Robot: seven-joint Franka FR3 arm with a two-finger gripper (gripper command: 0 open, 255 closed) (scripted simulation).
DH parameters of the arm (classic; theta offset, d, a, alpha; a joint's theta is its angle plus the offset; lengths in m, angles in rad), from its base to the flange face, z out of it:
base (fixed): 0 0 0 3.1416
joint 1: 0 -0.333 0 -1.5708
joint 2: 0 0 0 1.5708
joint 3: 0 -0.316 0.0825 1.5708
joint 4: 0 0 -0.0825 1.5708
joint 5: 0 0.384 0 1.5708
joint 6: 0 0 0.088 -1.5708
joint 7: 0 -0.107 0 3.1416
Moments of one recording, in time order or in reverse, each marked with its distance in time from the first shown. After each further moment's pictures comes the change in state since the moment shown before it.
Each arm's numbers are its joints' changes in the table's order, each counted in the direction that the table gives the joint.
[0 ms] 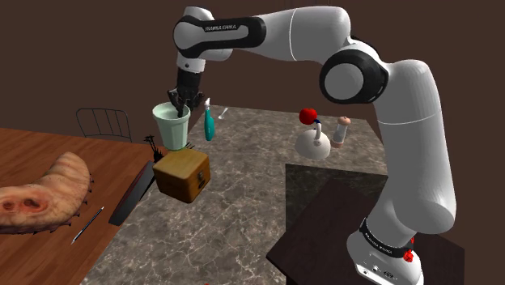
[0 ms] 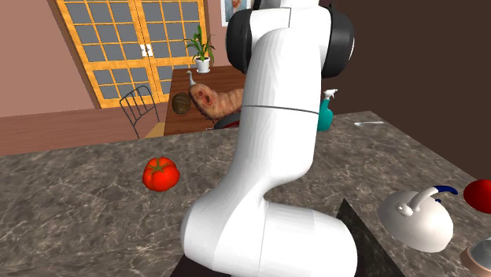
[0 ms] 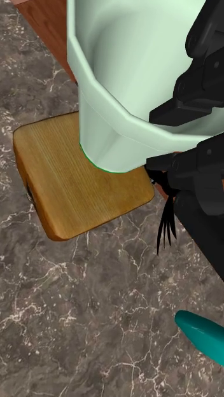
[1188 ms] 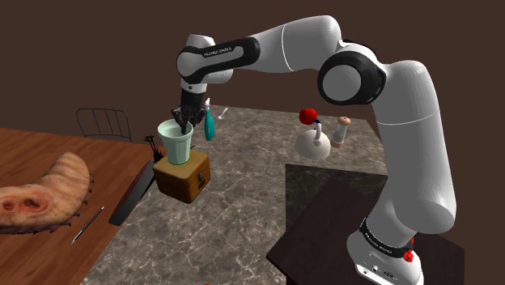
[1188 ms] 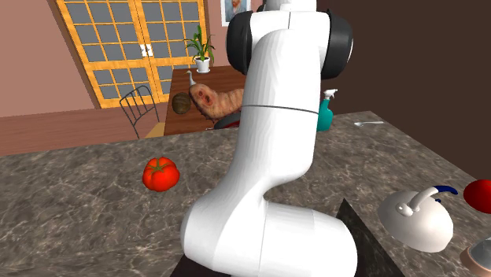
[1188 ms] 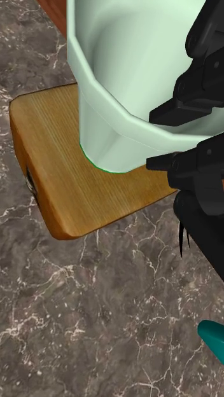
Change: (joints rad) arm -0.001 -0.015 -0.003 0.156 0.015 0.166 0.042
